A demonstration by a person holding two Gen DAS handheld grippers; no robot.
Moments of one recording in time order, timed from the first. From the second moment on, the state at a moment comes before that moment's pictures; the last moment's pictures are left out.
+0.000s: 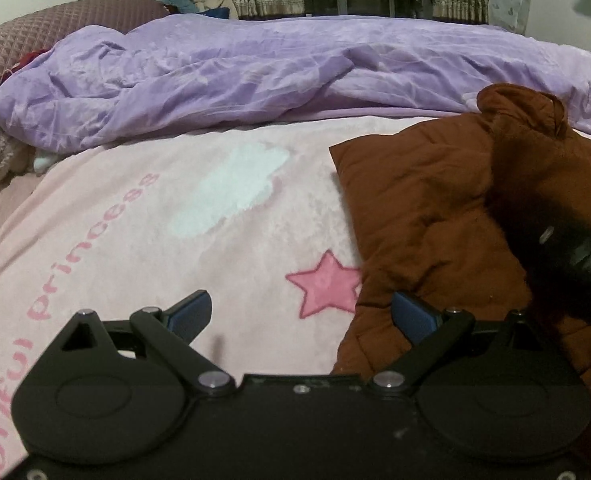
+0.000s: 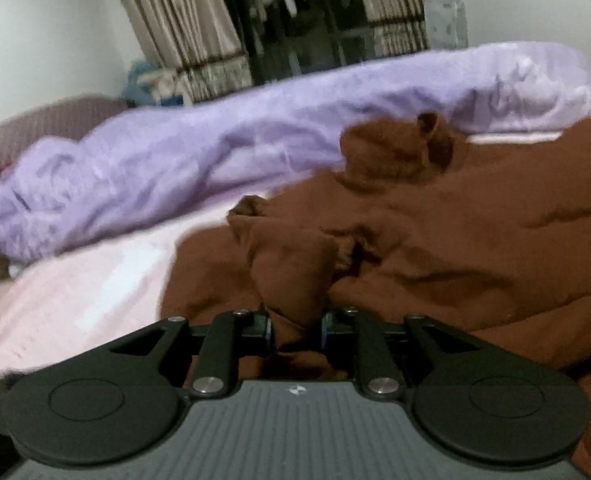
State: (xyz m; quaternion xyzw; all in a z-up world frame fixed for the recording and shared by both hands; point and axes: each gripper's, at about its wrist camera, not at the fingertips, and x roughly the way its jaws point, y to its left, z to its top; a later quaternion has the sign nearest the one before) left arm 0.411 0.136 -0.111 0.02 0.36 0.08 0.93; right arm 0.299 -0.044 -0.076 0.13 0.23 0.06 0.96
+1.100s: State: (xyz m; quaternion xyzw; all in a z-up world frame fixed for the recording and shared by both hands) left arm 0.393 0.084 -0.082 0.04 0.33 0.07 0.94; right arm 0.317 -0.116 -0.071 0.20 0.26 0.10 0.94
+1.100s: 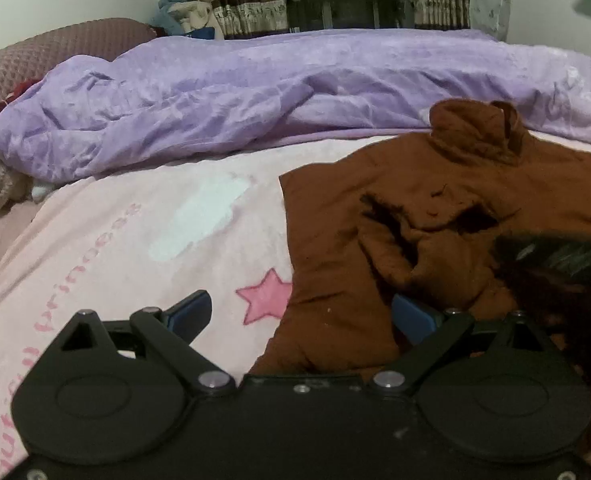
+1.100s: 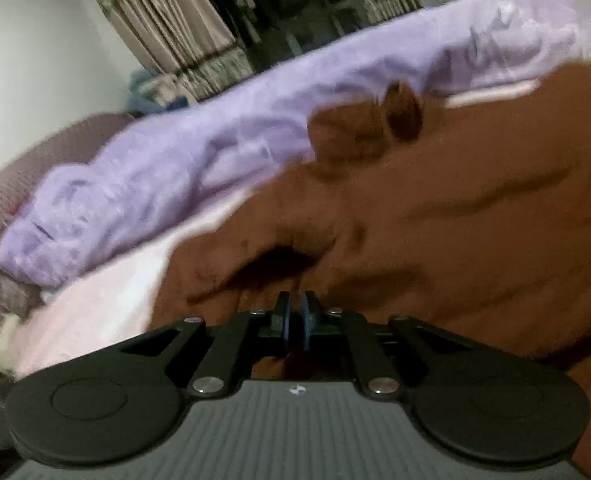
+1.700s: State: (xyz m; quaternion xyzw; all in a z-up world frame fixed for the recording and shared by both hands) left arm 0.475 0.079 -0.097 0.01 0.29 0.10 0.95; right arm 0.368 -0.311 -0.083 0.09 0.26 -0.09 0.96
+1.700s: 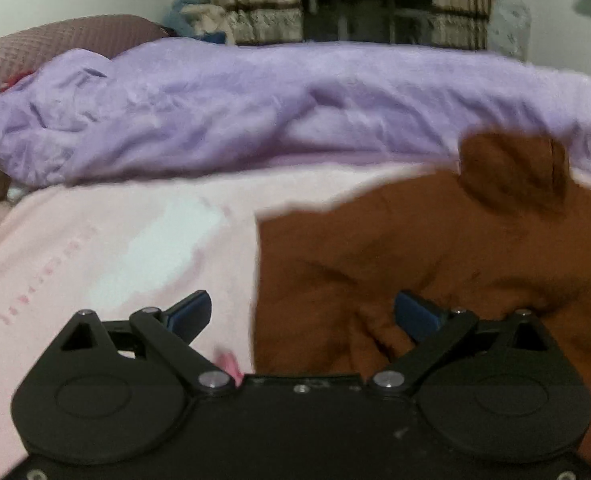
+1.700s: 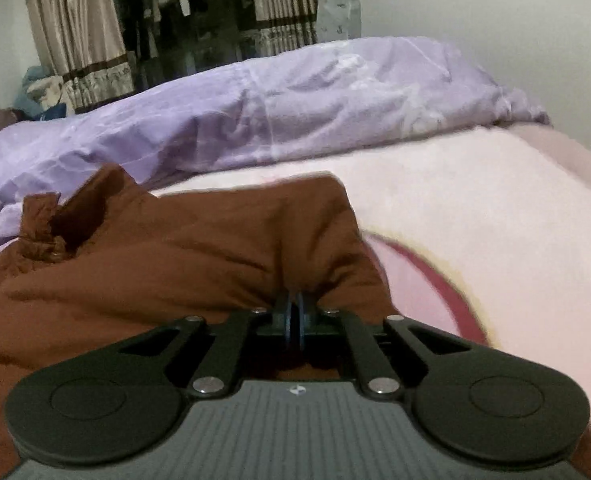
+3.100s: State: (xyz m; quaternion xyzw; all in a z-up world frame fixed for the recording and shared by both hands) left arm 0.444 0.002 -0.091 0.02 0.24 0.03 0.97; right arm 0.329 -0.254 -0.063 0.07 0.20 0.02 0.98
